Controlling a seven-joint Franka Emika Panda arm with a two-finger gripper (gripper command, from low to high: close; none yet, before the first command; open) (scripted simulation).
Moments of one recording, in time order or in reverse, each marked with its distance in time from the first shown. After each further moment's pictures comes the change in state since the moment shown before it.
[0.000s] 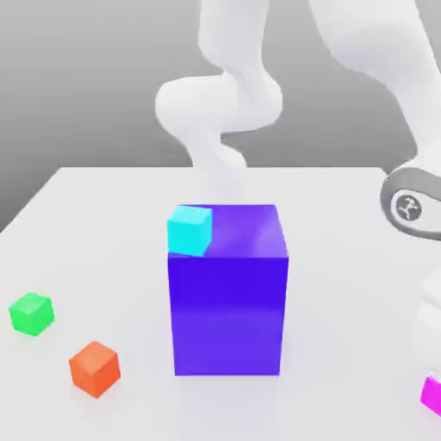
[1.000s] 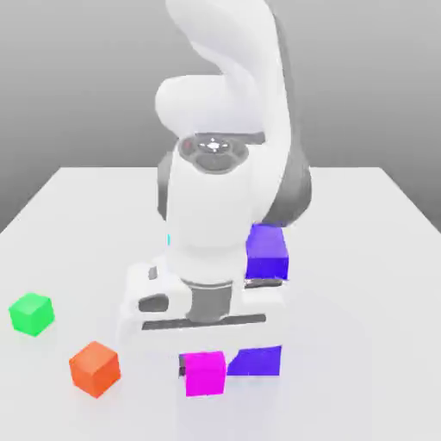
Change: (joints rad) arm -0.527 -0.378 -0.303 -0.325 0.163 -0.033 -0.411
